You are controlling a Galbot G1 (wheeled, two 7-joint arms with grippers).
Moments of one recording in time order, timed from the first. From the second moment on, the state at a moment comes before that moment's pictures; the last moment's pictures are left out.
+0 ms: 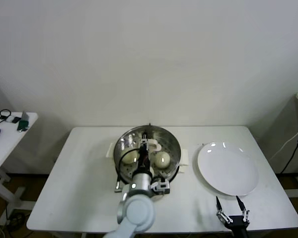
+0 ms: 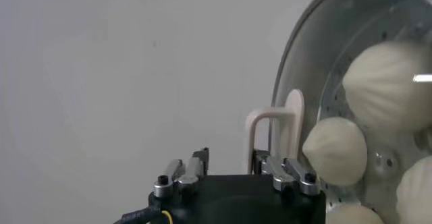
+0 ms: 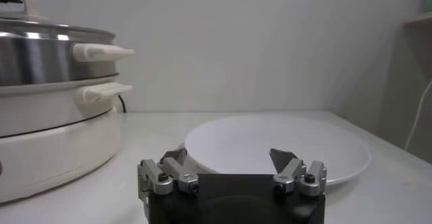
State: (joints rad) left arm 1.08 -1.44 0.11 -1.91 1.57 0.63 0.28; right arm -1.71 1.29 0.60 1.70 0.32 0.38 -0.07
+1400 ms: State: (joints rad) left arm 1.69 -1.33 -0.58 -2.13 0.17 -0.02 -0.08; right arm -1.70 1.29 0.62 1.77 0.31 0.35 0.00
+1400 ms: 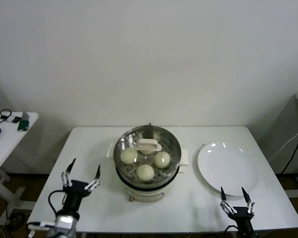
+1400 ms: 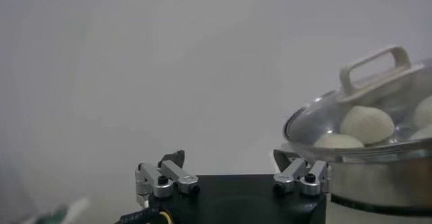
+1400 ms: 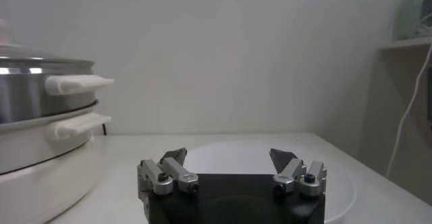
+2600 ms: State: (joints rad) left arm 1.82 -1.42 -0.67 -1.90 -0.17 -0.39 0.03; right arm -1.66 1.28 0.59 1.77 0.30 0.34 0.02
